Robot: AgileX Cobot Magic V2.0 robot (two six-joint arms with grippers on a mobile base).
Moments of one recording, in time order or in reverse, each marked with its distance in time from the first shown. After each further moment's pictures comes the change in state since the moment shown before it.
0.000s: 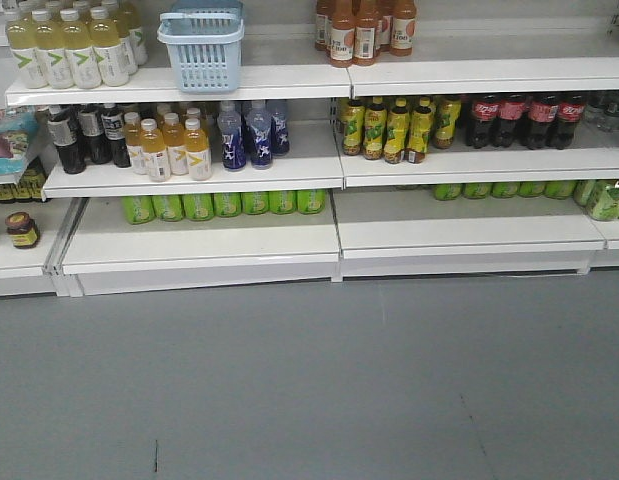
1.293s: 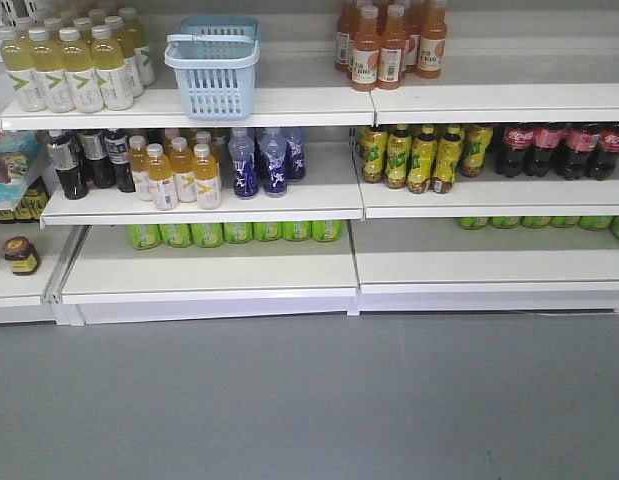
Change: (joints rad) left arm 0.000 0.000 0.000 0.000 0.009 0.000; right arm 0.000 0.000 0.000 0.000 0.000 0.000
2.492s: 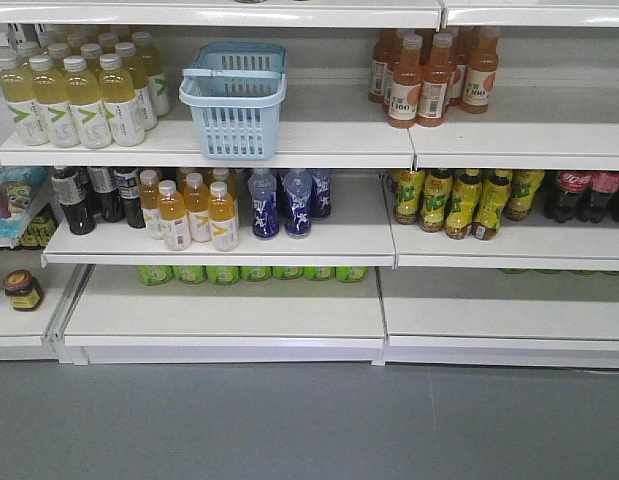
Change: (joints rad) left arm 0.000 0.000 0.000 0.000 0.000 0.000; right arm 0.000 0.000 0.000 0.000 0.000 0.000
